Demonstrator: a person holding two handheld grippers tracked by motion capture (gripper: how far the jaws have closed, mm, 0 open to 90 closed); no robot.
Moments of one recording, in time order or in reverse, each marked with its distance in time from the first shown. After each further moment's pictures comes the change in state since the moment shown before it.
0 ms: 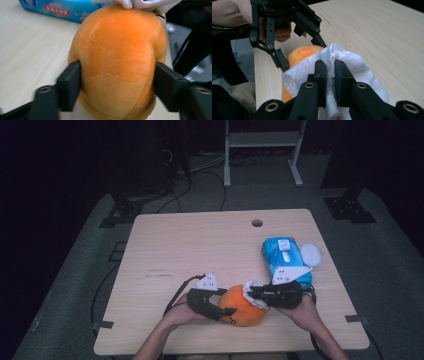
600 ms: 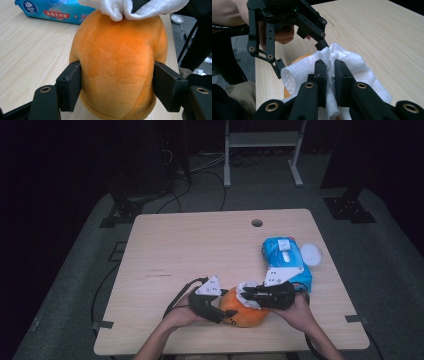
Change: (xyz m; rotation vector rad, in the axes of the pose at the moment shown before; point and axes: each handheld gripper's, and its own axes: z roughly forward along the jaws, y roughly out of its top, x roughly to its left) left arm -0.006 0.002 0.002 0.017 0.029 0.053; right arm 0.008 0.008 0.012 0.014 0.007 -0.031
